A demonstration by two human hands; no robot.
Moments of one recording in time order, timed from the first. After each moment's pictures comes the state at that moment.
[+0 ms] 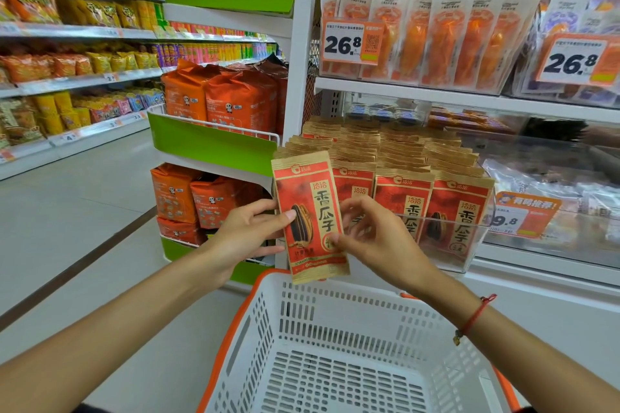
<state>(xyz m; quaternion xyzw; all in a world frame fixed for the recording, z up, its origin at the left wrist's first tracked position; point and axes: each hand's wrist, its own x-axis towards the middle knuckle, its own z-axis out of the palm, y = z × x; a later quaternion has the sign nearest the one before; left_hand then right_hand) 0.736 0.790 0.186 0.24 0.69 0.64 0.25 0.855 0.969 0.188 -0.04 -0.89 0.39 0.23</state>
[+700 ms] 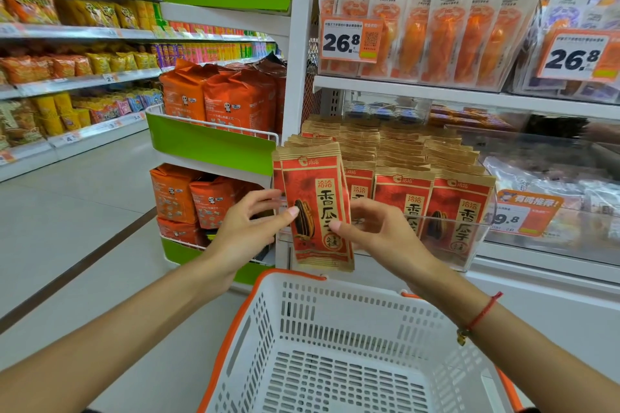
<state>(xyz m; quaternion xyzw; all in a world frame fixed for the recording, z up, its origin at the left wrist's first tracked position) 0.746 0.796 0.190 0.21 0.71 0.66 0.16 0.858 0.965 0.198 -0.11 -0.81 0.55 0.17</state>
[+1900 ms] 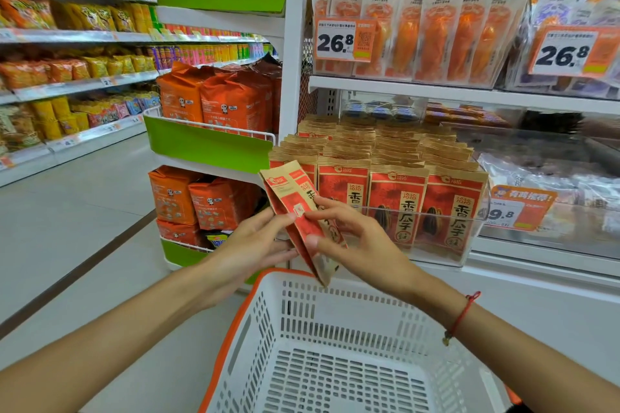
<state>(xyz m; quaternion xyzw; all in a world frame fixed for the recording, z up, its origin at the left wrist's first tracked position) 0.762 0.794 0.188 0.27 0.64 0.65 0.30 0.855 0.953 0.184 0.00 -0.87 0.47 0.16</state>
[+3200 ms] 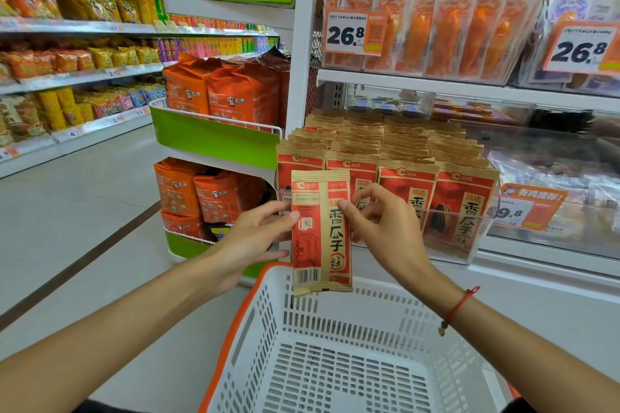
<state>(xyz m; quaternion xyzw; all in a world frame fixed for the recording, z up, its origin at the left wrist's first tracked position) 0.748 0.788 0.180 0.24 0.70 0.61 0.27 0.847 0.962 0.182 -0.15 -0.86 0.34 0.33</state>
